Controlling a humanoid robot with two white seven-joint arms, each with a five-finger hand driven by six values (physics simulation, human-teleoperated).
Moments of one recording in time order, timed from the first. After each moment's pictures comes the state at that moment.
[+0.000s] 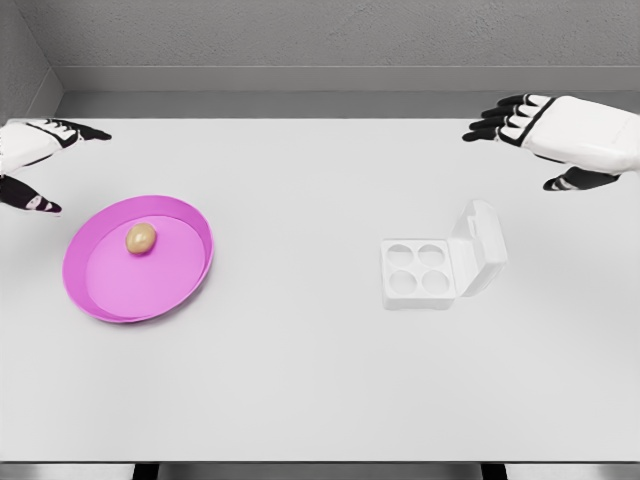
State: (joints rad) left arm -0.56 0.90 -0.38 -1.22 -0.27 -0.61 -0.48; right arm -0.54 -0.90 0.28 -1.63 0.33 -0.61 0.61
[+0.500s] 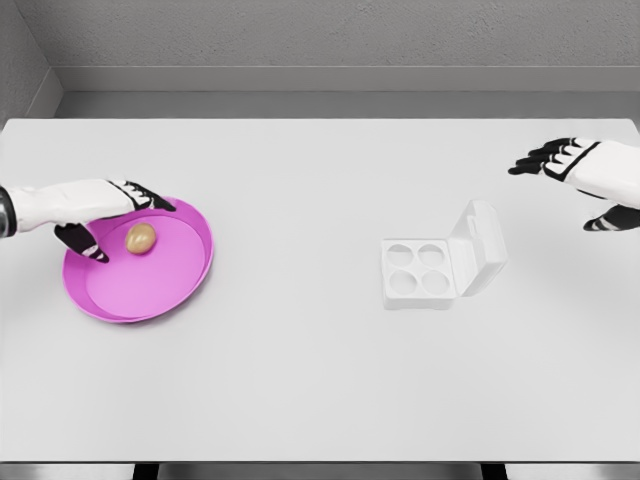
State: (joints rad) left arm -0.68 0.88 -0.74 -1.22 -0.29 -0.61 -0.54; right arm -0.31 -0.95 0.13 -1.58 0.33 -0.61 0.61
